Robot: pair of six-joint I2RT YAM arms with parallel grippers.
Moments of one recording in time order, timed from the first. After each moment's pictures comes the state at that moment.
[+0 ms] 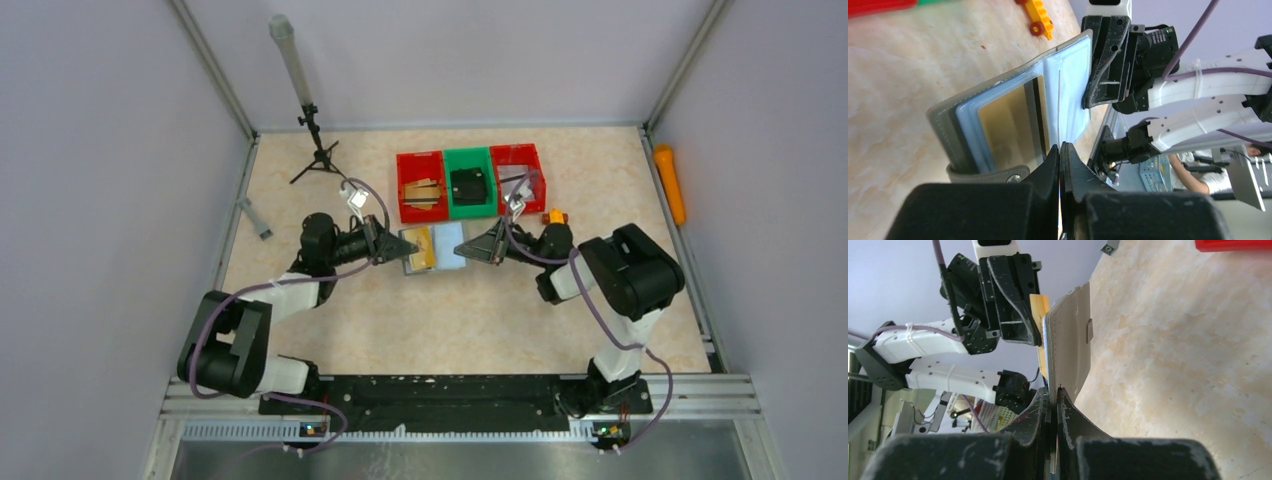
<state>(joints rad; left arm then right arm) -0.26 1.39 0.50 0.75 0.90 -0.89 0.41 1.83 0.50 1.48 -0.86 1.21</state>
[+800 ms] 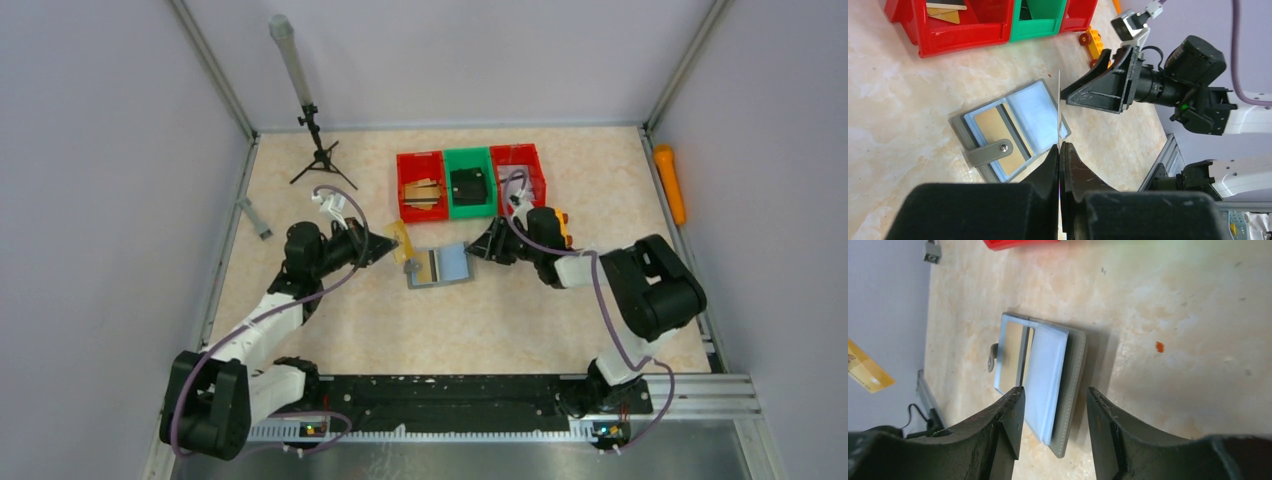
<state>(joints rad) -0.22 1.08 0.45 0.41 0.60 -0.69 0.40 1.72 0.62 0.61 -0.52 0.72</state>
